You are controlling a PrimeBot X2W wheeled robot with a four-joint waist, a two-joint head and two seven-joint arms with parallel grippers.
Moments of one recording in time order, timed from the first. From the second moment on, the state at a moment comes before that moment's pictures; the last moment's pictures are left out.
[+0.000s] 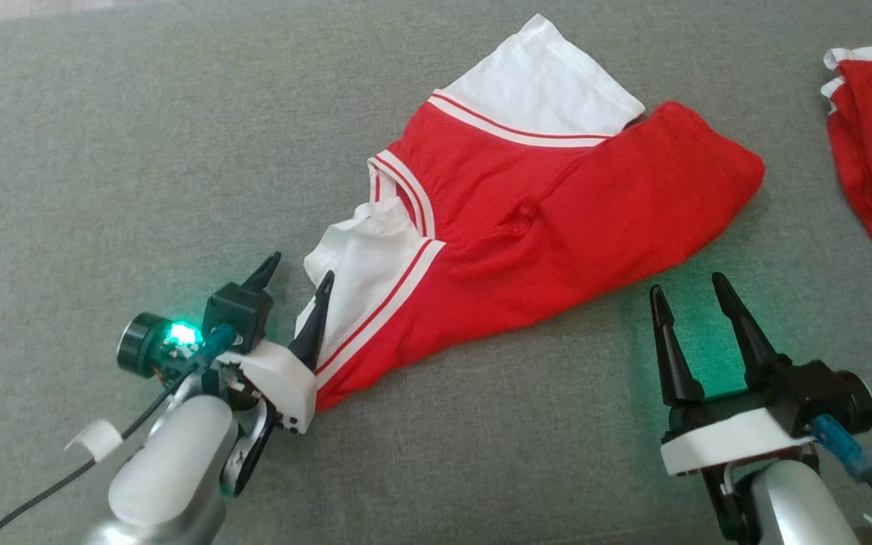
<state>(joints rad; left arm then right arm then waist) -0.45 0.30 -0.65 0.44 -0.40 0.07 0.01 -0.05 -0.05 0.09 0.20 0.04 0.13 -0.26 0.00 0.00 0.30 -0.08</state>
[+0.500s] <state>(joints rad) -0.49 0.28 -0.67 0.53 -0.43 0.04 -0.01 -0.06 -0.05 0.08 0.20 0.04 0.13 -0.26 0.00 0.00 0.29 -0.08</state>
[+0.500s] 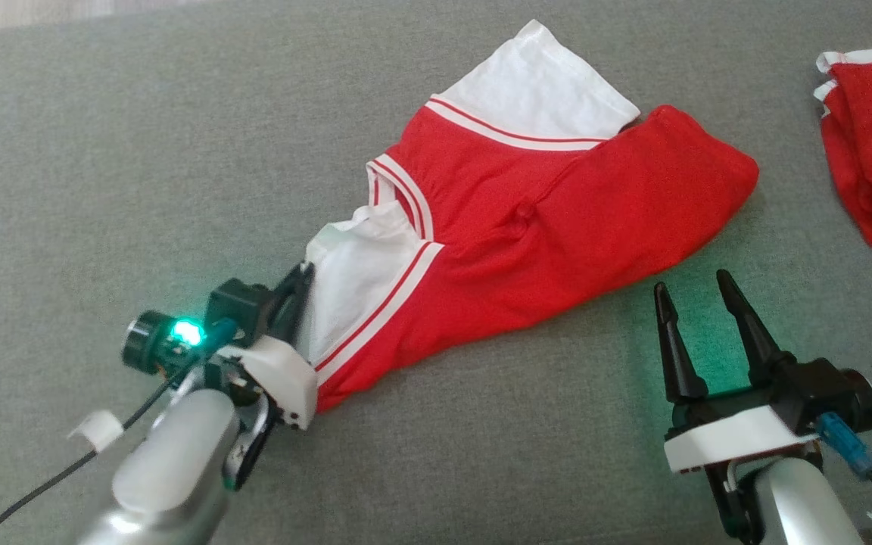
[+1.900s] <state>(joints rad) -0.61 0.45 -0.68 0.22 -0.37 0.05 0.09 -0.76 -0.71 0.71 0.60 0.41 0.13 0.07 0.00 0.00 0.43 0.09</state>
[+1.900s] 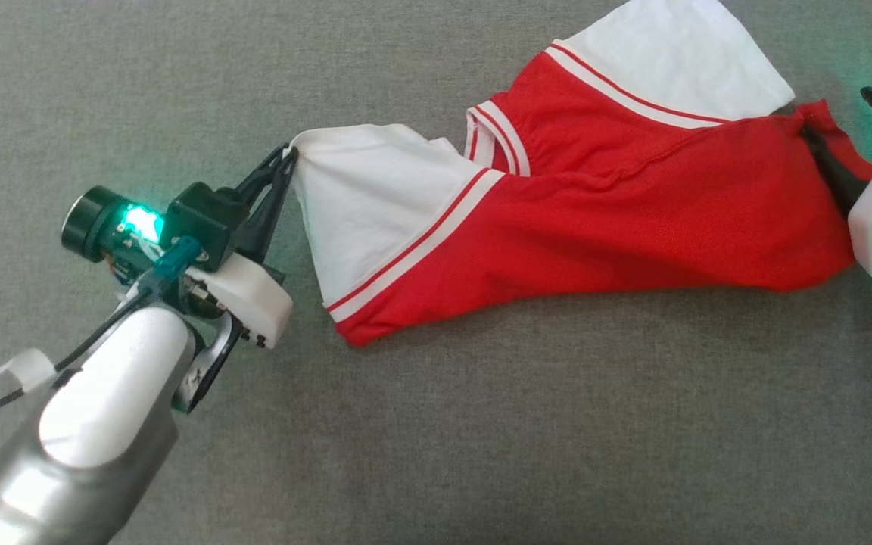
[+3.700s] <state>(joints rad) -1.20 0.59 -0.57 0.18 -0.23 0.02 0.00 -0.91 -0.63 0.29 0.31 0.35 0.13 -0.04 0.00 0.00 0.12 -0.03</state>
